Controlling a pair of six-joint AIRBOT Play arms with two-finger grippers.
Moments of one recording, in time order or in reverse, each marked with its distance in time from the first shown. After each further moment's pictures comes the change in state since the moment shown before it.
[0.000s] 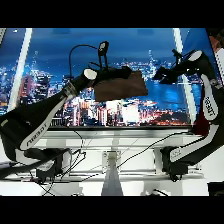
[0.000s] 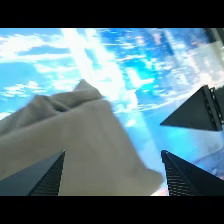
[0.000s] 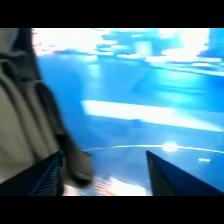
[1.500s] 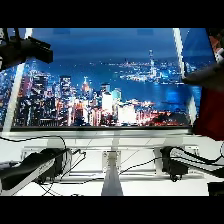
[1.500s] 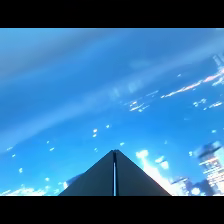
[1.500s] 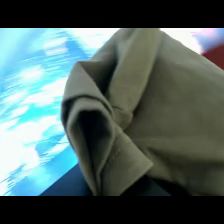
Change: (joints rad) left arm 0.524 0.604 0.001 0.895 -0.483 -0.138; right arm -0.342 0.491 0.100 -0.602 0.037 0.654
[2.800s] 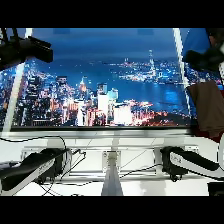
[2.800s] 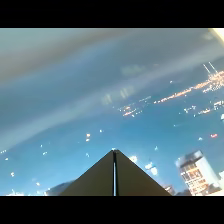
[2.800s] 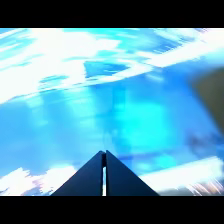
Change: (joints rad) left arm 0.002 0.006 0.000 -0.028 0.000 0.000; right arm 0.563 0.034 -0.055 -0.042 0.024 -0.183
